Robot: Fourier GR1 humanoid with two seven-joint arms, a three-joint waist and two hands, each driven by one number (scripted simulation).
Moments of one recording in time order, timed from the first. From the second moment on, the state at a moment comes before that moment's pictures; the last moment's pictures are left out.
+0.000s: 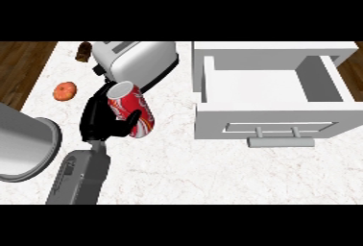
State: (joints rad) left arm -0.34 0.01 0.08 -1.27 0.30 0.04 -0.10; right arm 0.46 -0.01 -0.75 -2.30 -0.59 0.51 0.27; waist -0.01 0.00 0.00
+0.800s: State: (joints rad) left arm -0.62 0.00 -0.06 -1.39 0.23 0.34 0.14; right arm 0.46 0.00 -0.71 -2.28 -0.55 0.49 0.24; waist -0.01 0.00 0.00
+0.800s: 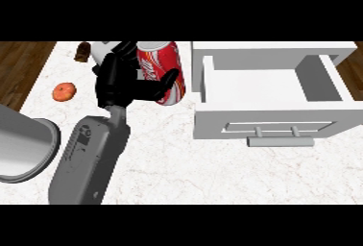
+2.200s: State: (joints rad) left arm -1.22 0.00 -0.22 -0.84 0.46 0.61 0.08; right arm 0.41 -0.01 -0.67 -2.27 -0.53 0.46 0.25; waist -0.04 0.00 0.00
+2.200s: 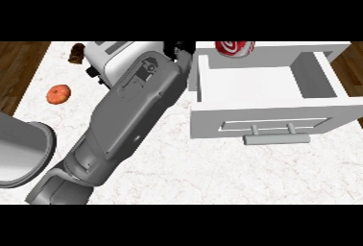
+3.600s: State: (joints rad) left arm -1.40 0.00 -0.54 -0.49 0.84 0.75 -0.08; right arm 0.34 -0.05 -0.65 -2.28 -0.54 0.44 0.31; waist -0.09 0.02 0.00
